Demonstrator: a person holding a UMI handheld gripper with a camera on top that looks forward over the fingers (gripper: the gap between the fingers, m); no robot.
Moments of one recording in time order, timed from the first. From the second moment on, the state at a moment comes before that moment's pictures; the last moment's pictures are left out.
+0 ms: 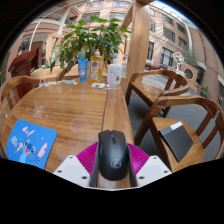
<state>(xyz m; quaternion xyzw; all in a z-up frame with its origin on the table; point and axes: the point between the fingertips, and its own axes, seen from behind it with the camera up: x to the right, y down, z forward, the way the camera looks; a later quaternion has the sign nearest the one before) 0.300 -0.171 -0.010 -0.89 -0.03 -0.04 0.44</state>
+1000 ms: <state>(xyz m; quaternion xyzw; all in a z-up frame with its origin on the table) 0.034 -0.235 0.040 -0.88 -0.03 0.00 0.47</state>
